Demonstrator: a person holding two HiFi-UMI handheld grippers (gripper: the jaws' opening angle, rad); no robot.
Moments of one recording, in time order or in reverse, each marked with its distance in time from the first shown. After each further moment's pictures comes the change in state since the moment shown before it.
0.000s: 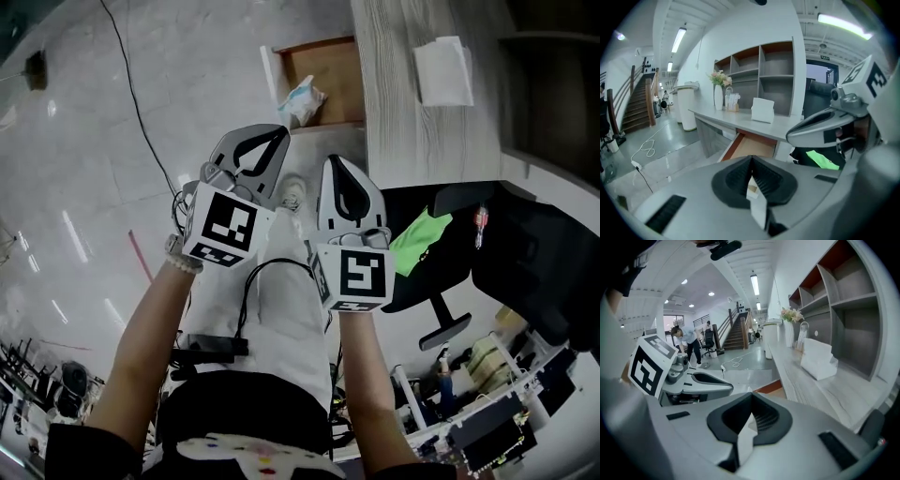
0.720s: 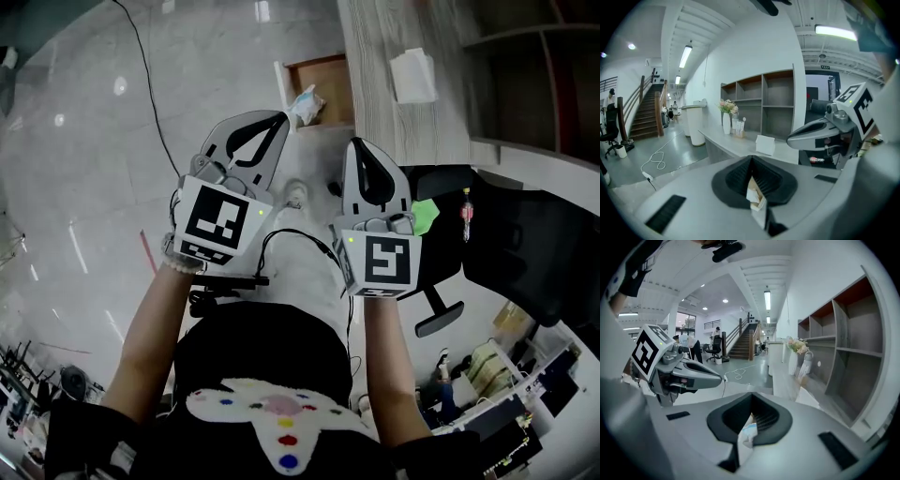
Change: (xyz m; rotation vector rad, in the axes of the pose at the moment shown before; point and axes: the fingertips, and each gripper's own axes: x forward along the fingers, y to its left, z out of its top) left arm -0.106 0.005 0.121 -0.004 -0.150 0.066; right arm -0.074 0.010 0.118 -0.157 -0.135 0.021
